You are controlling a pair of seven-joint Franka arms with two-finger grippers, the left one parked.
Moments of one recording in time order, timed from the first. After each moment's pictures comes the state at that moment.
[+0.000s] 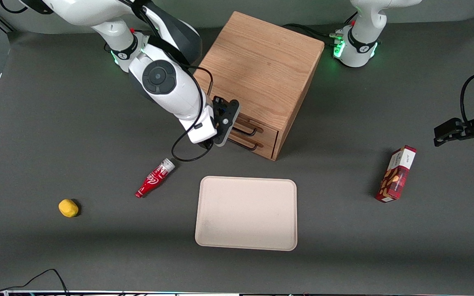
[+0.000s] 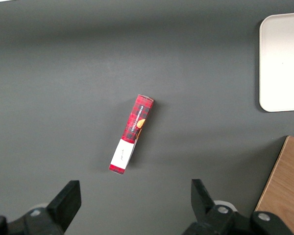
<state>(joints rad) 0.08 0.49 0.71 -1.55 -0.07 1.98 -0.36</state>
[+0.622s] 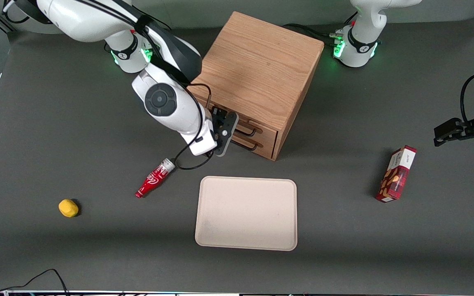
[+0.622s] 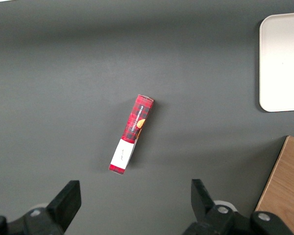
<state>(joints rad) 0.07 0.56 0.69 -1.54 -0.07 2.01 -0.42</state>
